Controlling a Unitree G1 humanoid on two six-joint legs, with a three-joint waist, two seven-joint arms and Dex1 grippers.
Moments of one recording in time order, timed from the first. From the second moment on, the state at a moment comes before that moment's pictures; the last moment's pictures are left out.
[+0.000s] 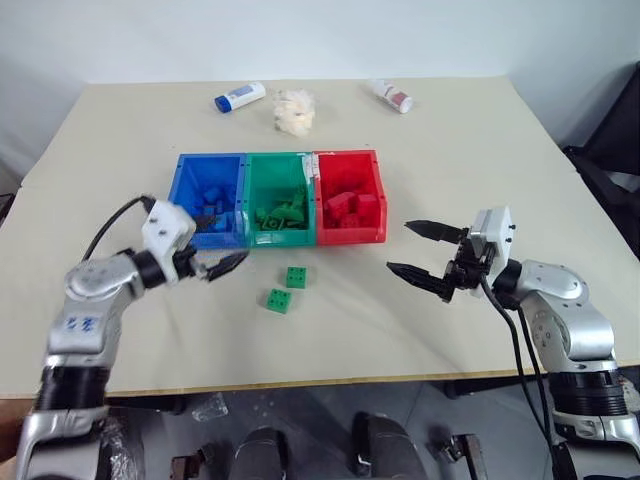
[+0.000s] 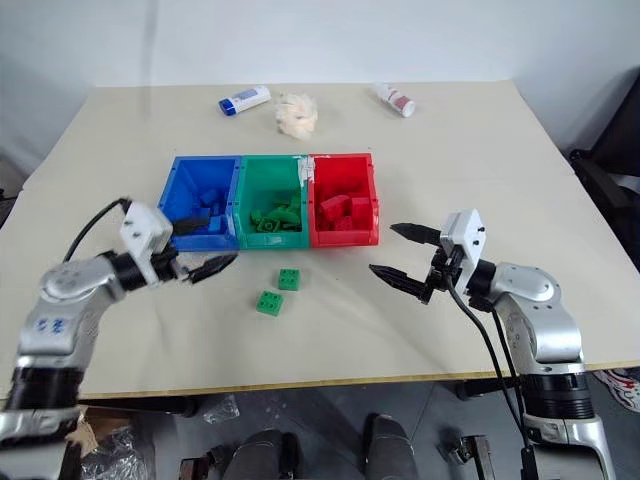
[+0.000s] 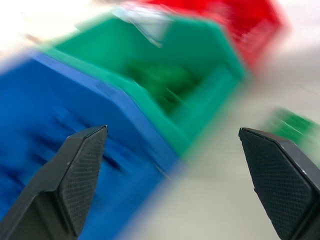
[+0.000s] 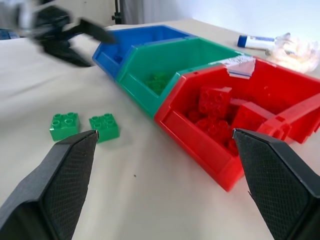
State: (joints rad) left arm -0.28 0.71 0.19 -0.03 -0.34 0.27 -0.85; right arm -0.39 -0.57 -0.11 -0.03 0.47 0.25 1.07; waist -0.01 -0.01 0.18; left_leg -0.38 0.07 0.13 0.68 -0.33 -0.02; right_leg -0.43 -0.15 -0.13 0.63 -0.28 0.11
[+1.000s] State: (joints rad) left arm -0.18 0.54 -0.02 -0.03 -0.27 0.16 -0.91; right arm -0.42 -0.57 -0.05 0.05 0.45 0.20 1.10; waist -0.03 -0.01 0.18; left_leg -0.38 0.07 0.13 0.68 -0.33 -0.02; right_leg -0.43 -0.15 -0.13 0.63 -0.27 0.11
